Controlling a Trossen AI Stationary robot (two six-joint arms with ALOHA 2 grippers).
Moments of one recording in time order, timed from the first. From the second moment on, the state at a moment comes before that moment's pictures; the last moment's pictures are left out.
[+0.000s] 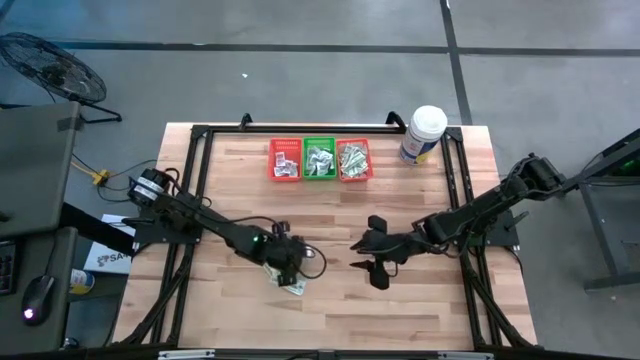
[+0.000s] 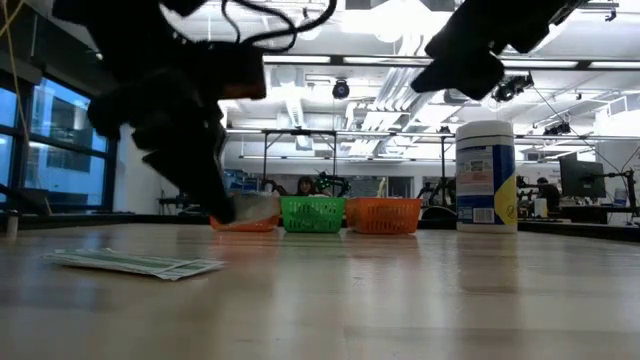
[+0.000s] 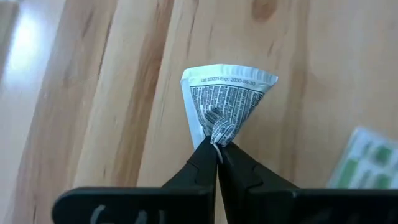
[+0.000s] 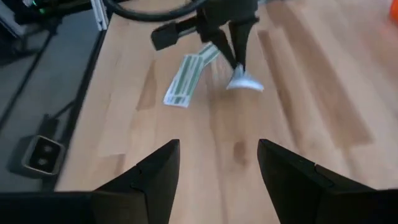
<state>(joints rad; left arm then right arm) -0.40 1.74 0.98 -0.34 -0.33 -0.47 0.43 1.41 0.80 -0.01 0.25 0.46</state>
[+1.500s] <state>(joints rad) -0.22 1.73 1.28 -0.23 -0.04 -0.34 0.32 1.42 0.80 0.09 0.18 -0.31</state>
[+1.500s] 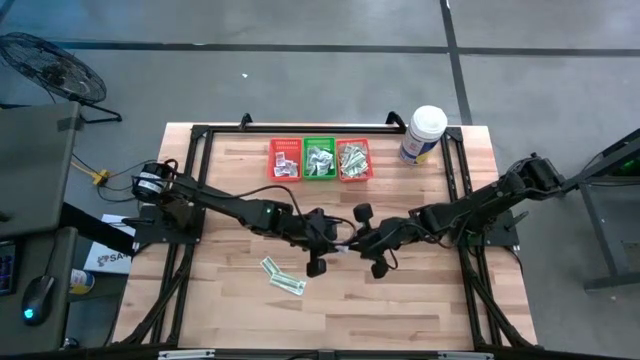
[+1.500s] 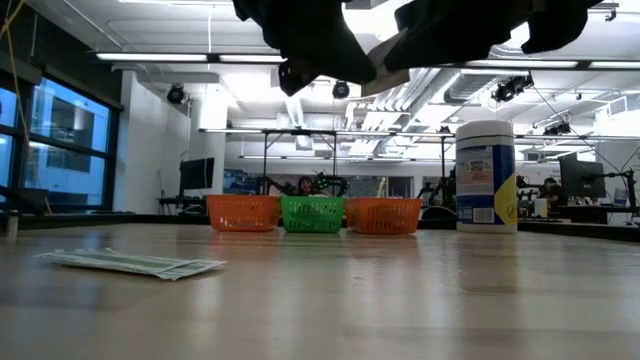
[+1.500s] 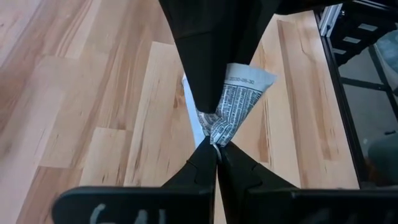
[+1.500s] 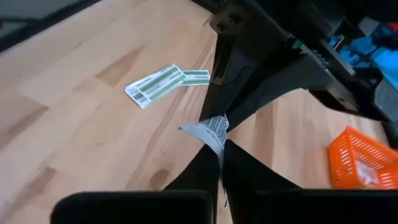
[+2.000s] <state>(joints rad) -0.22 1.73 1.28 -0.23 -0.08 -0.35 0.32 1.41 0.80 0.09 0.13 -0.13</state>
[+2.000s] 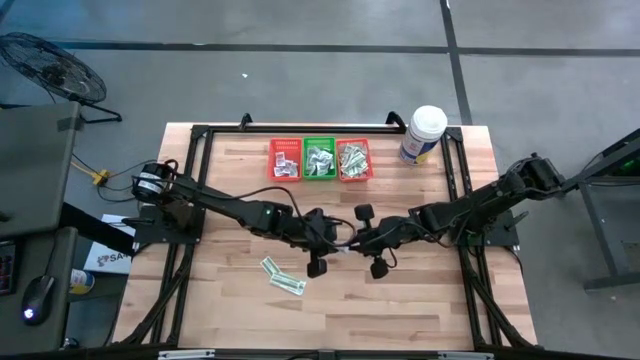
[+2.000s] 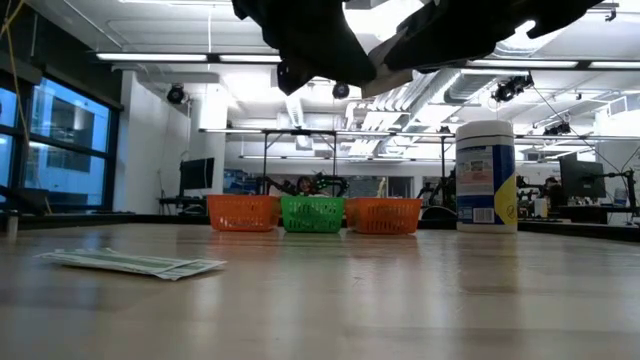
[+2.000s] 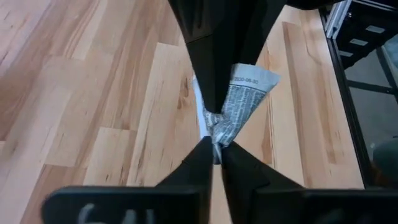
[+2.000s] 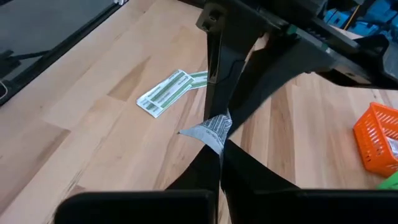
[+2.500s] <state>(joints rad) -0.22 1.67 1.28 -0.35 -0.39 -0.41 0.24 1.39 0.80 -0.13 0.12 -0.03</state>
